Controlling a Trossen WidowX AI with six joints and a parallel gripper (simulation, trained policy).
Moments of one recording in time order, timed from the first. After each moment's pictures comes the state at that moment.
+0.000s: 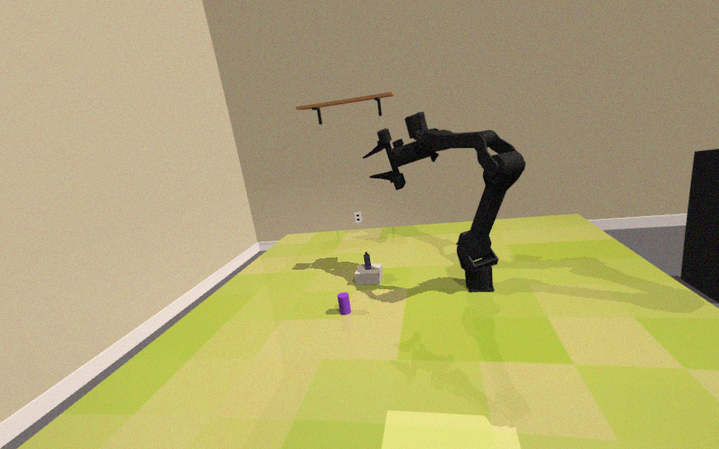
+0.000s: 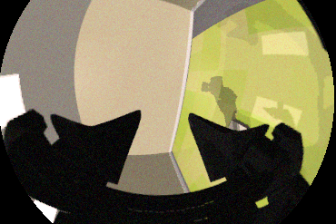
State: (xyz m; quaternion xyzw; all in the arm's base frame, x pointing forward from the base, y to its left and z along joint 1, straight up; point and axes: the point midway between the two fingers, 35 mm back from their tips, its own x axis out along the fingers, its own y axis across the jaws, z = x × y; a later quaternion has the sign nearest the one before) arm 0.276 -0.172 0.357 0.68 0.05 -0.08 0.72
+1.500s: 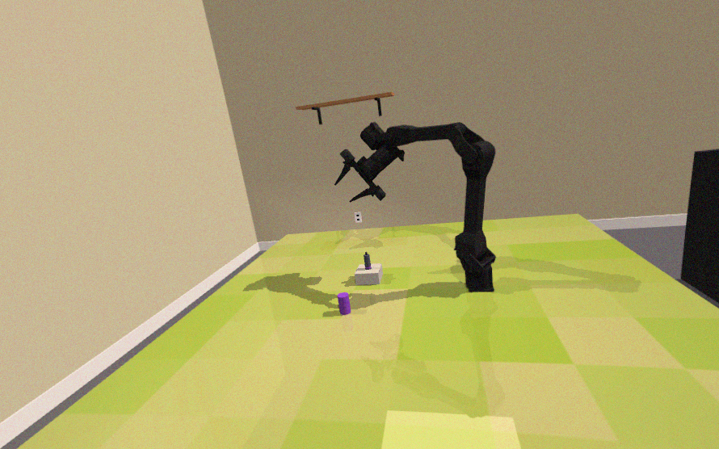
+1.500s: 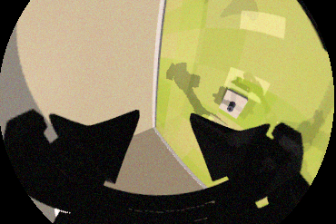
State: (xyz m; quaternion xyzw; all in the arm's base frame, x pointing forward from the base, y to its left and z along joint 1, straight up) arm 0.353 -0.111 0.308 0.69 0.28 -0.12 0.65
